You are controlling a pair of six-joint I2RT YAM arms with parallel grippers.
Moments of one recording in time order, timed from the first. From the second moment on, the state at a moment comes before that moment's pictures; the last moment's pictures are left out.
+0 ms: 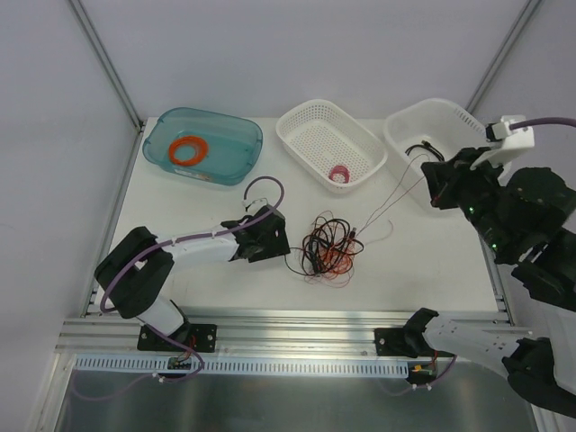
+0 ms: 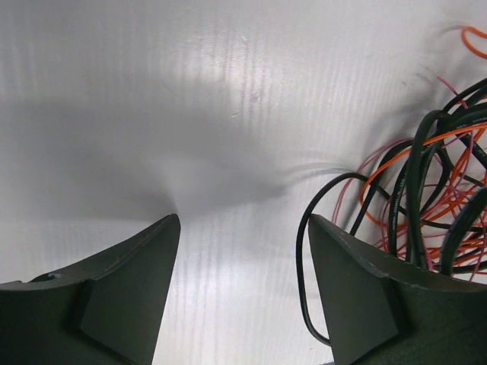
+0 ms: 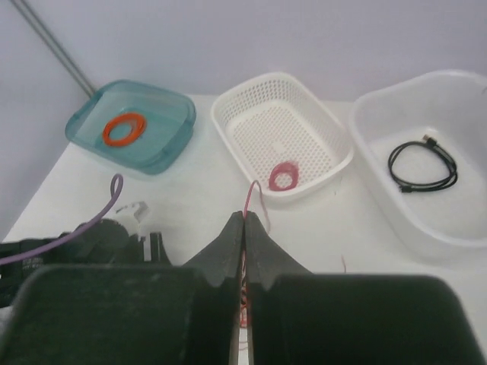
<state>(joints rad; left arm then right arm) -0.81 1.56 0.81 -0.27 -0.18 -0.95 0.76 0.95 1.77 -1.00 0.44 0.26</state>
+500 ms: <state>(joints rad) -0.81 1.47 0.96 -0.36 -0.06 -0.80 0.76 0.83 1.63 -0.79 0.64 0.19</state>
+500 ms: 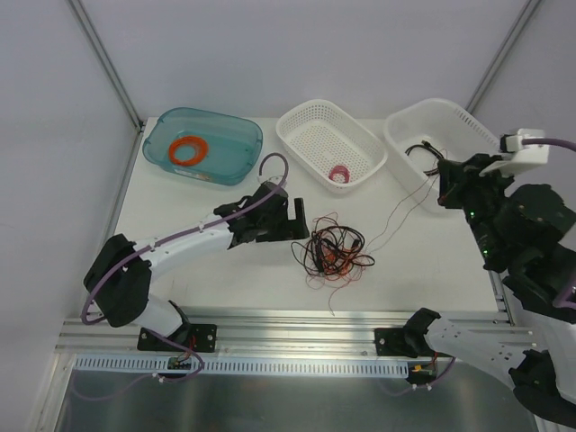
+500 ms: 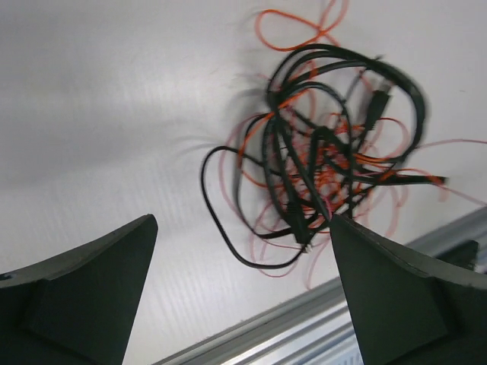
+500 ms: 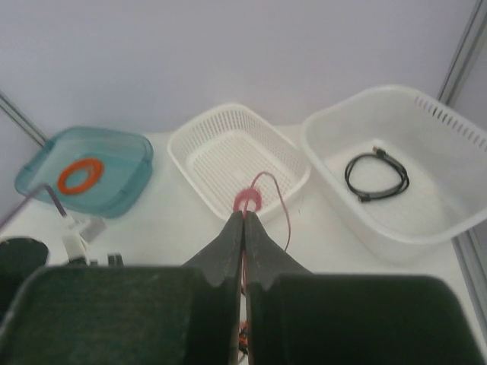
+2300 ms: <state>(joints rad) -0.34 1.52 0.82 -0.53 -0.34 -0.62 0.49 0.77 1.43 -1.03 0.87 0.22</state>
